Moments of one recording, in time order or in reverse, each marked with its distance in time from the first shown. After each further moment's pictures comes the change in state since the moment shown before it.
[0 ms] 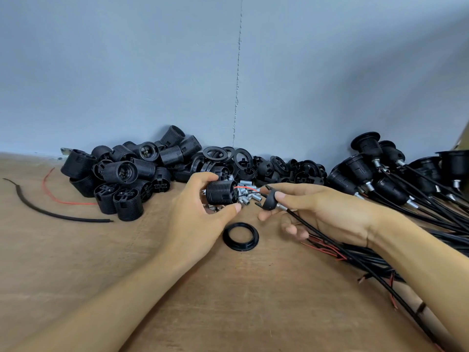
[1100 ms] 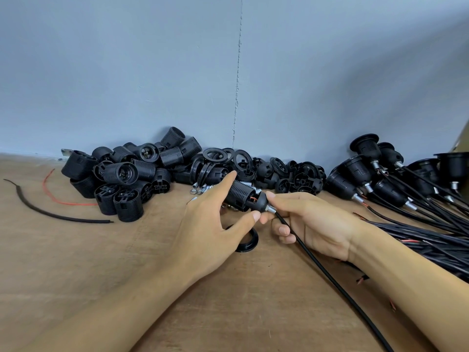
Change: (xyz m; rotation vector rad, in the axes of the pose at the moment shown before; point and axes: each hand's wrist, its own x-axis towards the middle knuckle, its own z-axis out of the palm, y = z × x) left_hand -0.013 0.015 0.005 0.187 -0.103 0.230; right_hand 0.005 0.011 0.020 0.208 0.026 -0.037
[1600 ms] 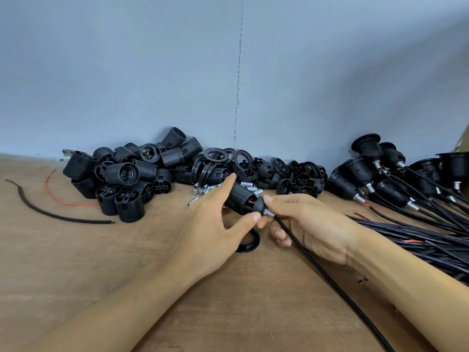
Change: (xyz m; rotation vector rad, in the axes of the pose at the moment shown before) left_hand 0.001 -0.006 0.002 -0.017 -0.058 -0.033; right_hand -0.002 0.000 0.009 -0.081 0.045 -0.035
